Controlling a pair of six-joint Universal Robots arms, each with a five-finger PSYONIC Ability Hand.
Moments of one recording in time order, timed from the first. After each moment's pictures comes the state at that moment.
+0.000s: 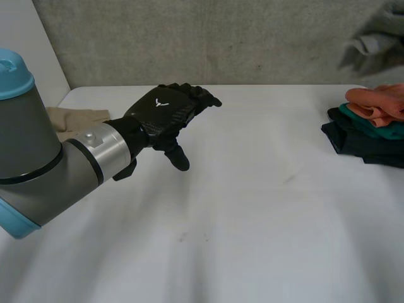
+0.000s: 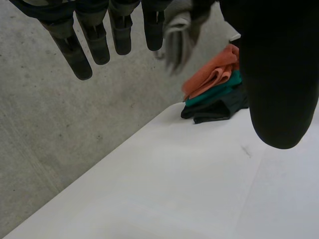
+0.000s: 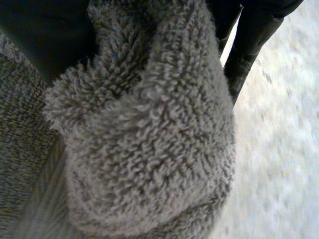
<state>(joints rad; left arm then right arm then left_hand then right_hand) 4.24 -1.85 -1.39 3.11 -1.11 3.35 1.47 -0.78 0.87 -0.78 1.14 3.02 0.23 0.23 0.22 0.23 0.05 0.96 1.17 1.17 1.19 0.92</state>
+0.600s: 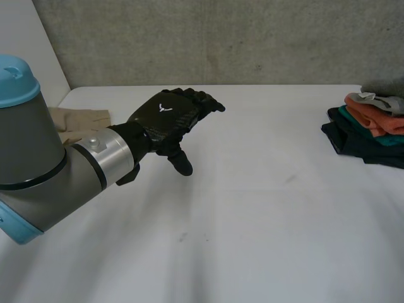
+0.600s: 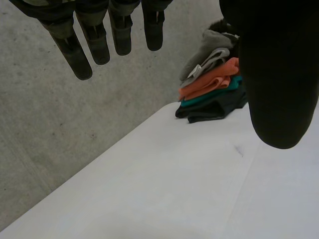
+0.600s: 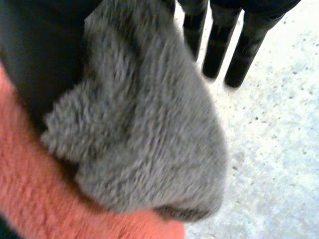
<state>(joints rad) 4.23 -1.85 -1.41 3.12 -1.11 3.35 1.15 -0.69 1.19 -1.00 0.80 3.21 0.23 0.23 0.22 0.23 0.05 0.51 0.54 0.55 0.57 0.40</state>
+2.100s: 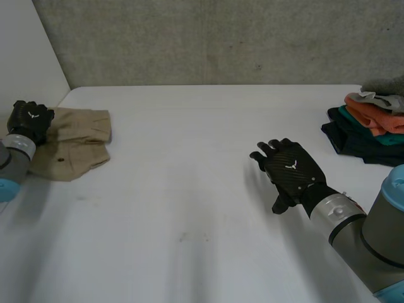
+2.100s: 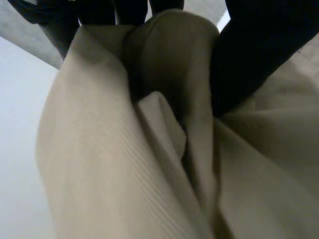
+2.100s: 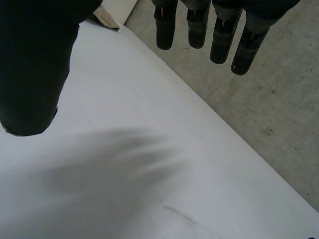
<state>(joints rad) 4.83 -2.47 -1.11 3.57 -1.33 3.89 1.90 -1.26 1.92 -0.48 1.21 2.68 1.12 1.09 1.06 1.08 0.88 0.21 0.22 0.21 0.24 0.06</state>
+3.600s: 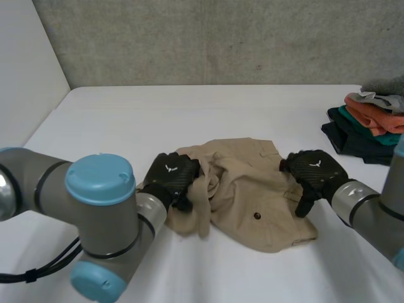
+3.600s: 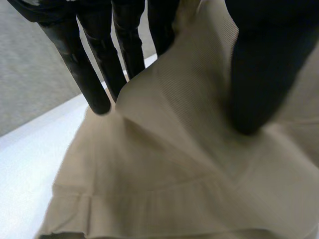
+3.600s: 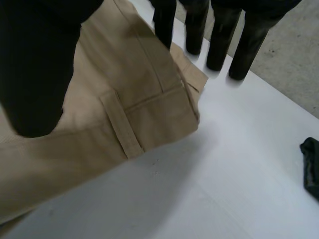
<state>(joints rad) 4.03 -2.09 -1.56 3.36 -1.64 3.30 1.79 -1.17 1.73 -0.13 1.26 2.69 0.73 0.70 0.69 0.69 0.51 0.22 0.23 0.22 0.24 0.07</state>
